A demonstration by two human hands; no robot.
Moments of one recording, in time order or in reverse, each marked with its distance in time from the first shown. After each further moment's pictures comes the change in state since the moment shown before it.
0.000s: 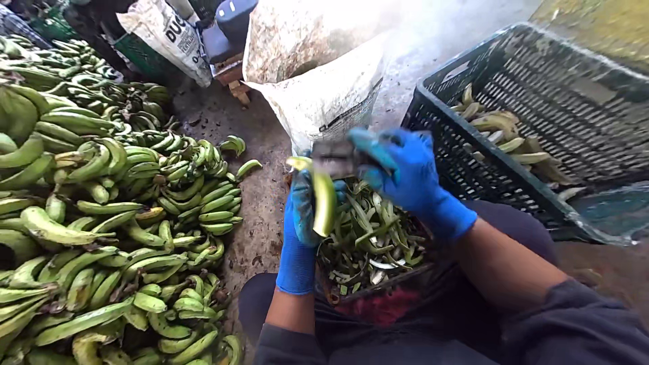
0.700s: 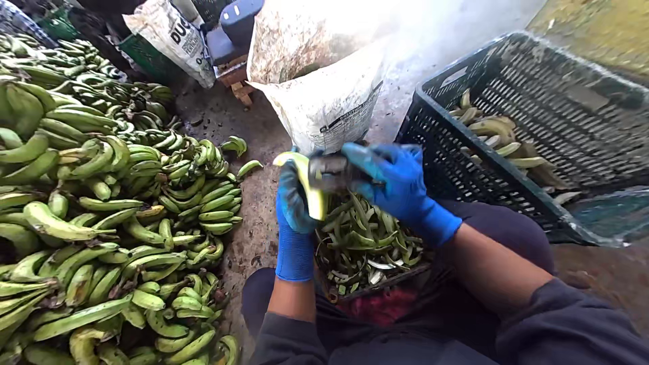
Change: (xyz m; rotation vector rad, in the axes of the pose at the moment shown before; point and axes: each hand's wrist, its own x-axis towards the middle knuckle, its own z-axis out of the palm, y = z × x) left_hand 0.011 0.011 0.002 -0.021 0.078 0.129; right_hand -0.018 -0.004 0.016 -0.019 0.055 -0.050
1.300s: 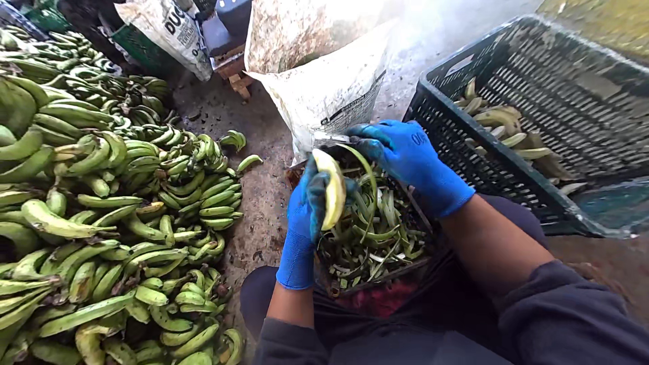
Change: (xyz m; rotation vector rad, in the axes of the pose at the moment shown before) left_hand -0.024 -0.002 -0.006 0.511 -0.209 0.037; right_hand 0.039 0.029 -0.006 0.098 -0.352 0.167
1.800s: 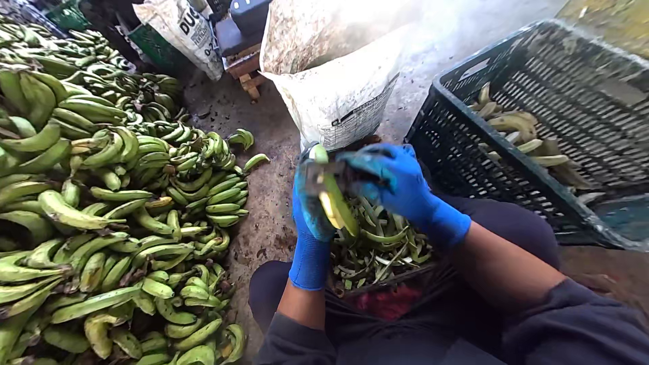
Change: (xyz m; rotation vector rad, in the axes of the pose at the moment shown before) left_hand 0.006 -0.003 0.009 -0.398 0.128 0.172; right_hand -0.021 -0.039 0.026 0.216 0.220 -0.211
